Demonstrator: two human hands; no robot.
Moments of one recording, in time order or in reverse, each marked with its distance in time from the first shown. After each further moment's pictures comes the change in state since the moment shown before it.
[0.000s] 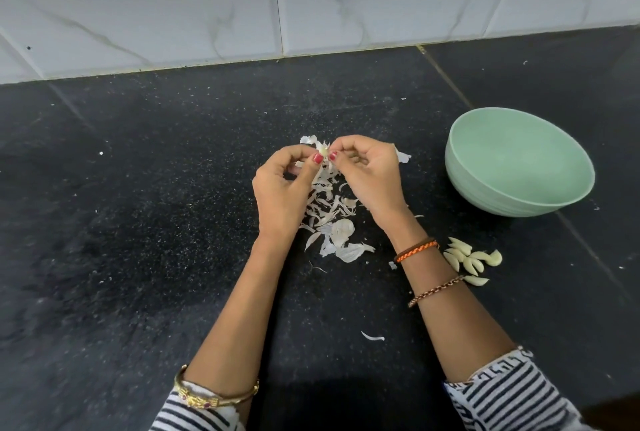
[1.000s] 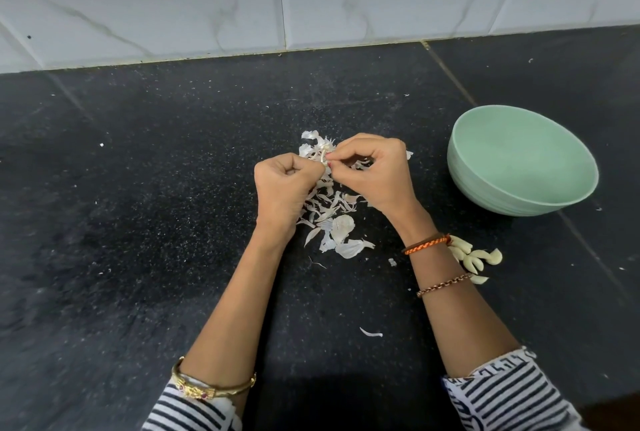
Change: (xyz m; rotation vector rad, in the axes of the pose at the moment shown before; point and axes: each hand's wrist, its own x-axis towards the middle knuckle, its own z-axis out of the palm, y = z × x) left_hand 0.000 0.009 0.005 -0.281 -0.027 -0.277; right_hand 0.003 0.009 -0.010 -0.073 -0.071 -0.350
